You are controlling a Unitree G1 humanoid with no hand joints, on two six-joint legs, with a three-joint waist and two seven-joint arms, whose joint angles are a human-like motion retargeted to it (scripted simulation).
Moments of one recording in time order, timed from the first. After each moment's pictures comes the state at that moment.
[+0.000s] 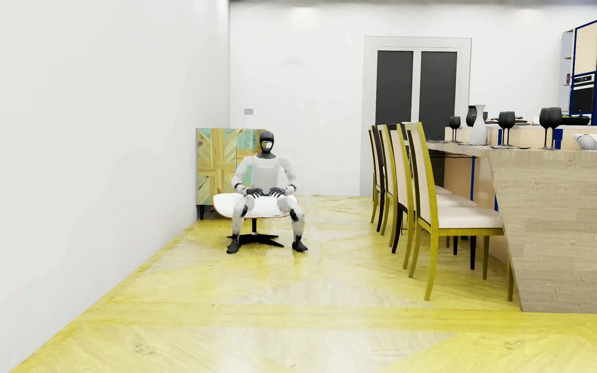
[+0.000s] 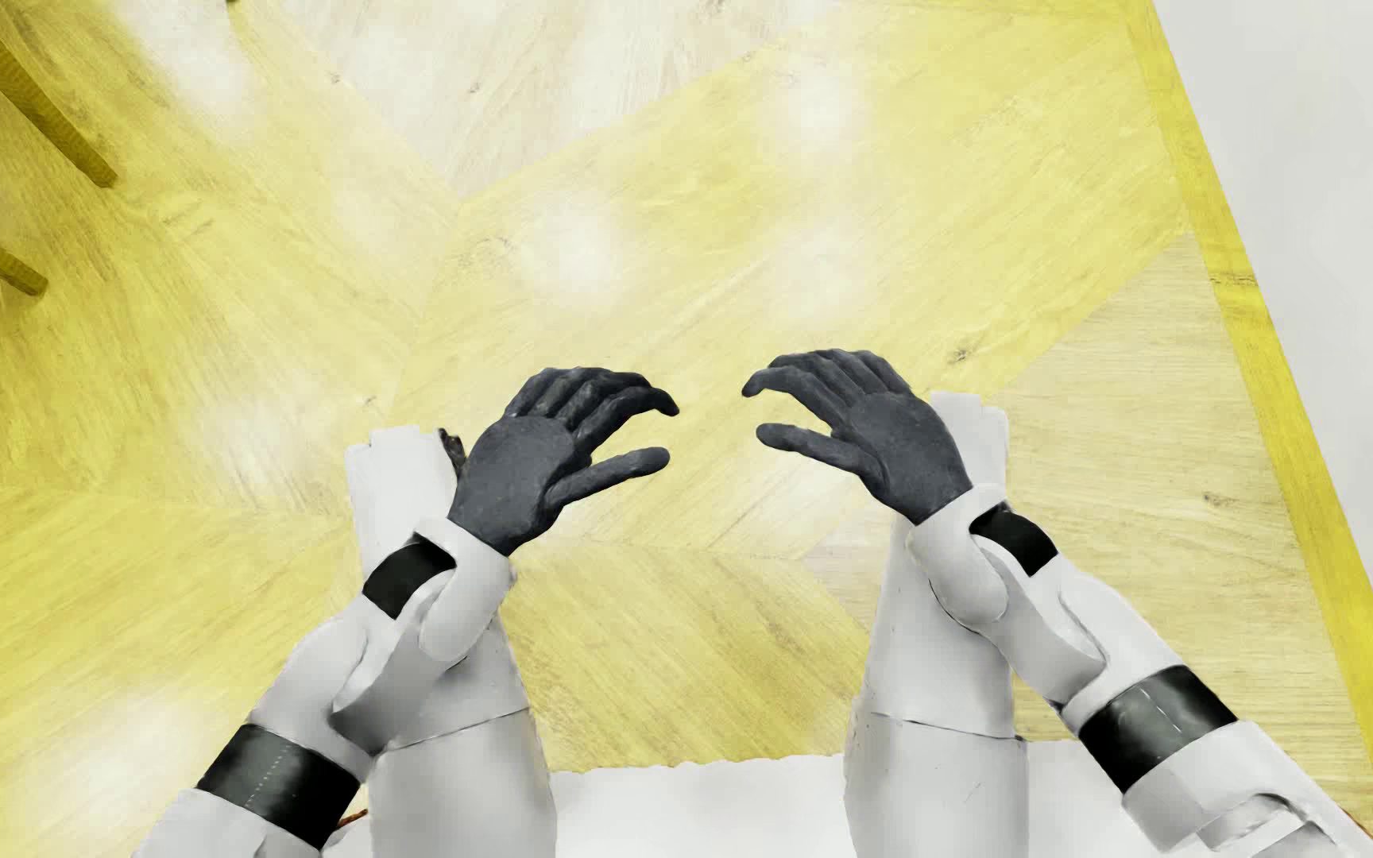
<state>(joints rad) -1.10 -1.18 -0.02 0.25 -0.19 -0.04 -0.33 0.31 0.74 2.18 2.14 -0.31 -0.44 -0.68 -0.41 0.46 -0.49 -0.18 0.33 -0.37 0.49 0.14 0.29 0.76 -0.67 -0.32 -0.31 0.26 -0.32</state>
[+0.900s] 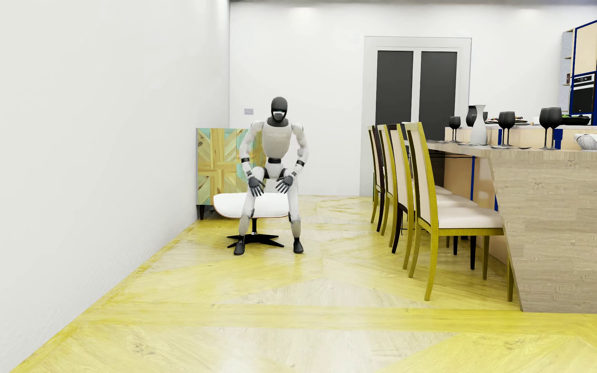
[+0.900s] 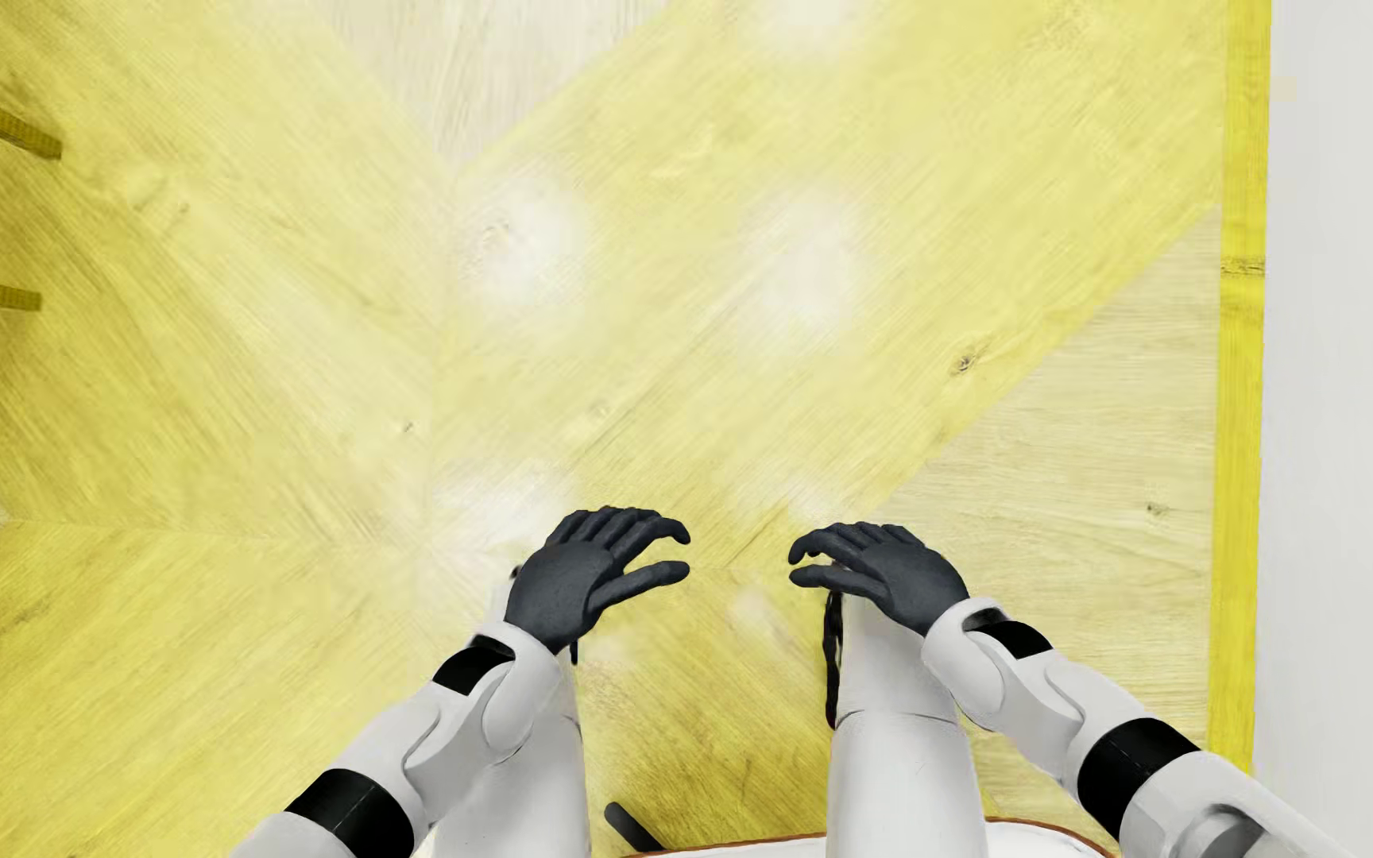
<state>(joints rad) -0.58 -0.70 0.01 0.12 -0.17 -0.03 -0.09 0.11 0.62 1.24 1.19 -0.31 -0.44 -0.68 -0.43 0.37 -0.48 0.09 0.24 -0.60 0.73 0.52 0.73 0.70 -0.56 -0.27 -0.28 0.39 -0.26</state>
